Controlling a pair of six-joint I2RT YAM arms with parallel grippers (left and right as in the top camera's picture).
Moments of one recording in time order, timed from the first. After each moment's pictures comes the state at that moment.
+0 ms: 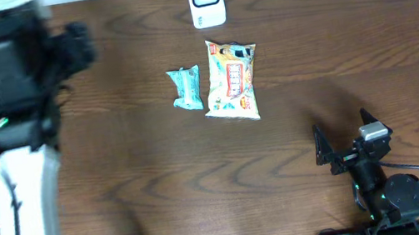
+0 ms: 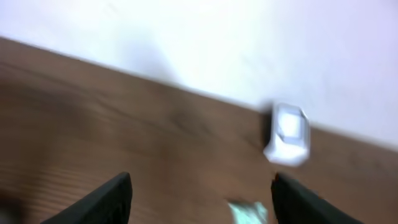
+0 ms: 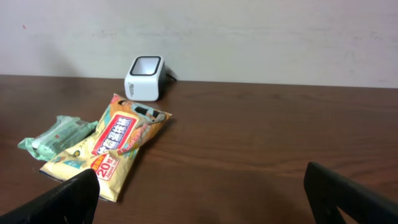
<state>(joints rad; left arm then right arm) 0.14 1.33 1.42 -0.55 0.12 -0.26 0.08 0.01 0.01 -0.06 -0.11 0.03</state>
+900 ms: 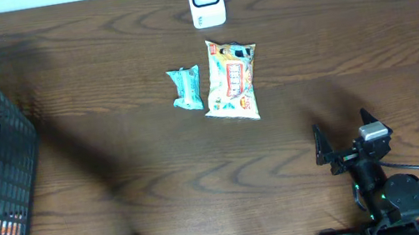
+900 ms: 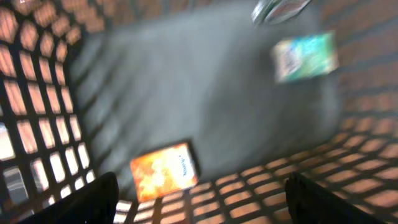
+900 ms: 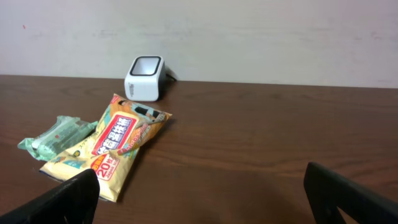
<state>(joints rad) 1.00 1.47 1.42 -1.10 0.02 -0.23 0.08 0.01 0.01 -0.06 -0.11 0.03</state>
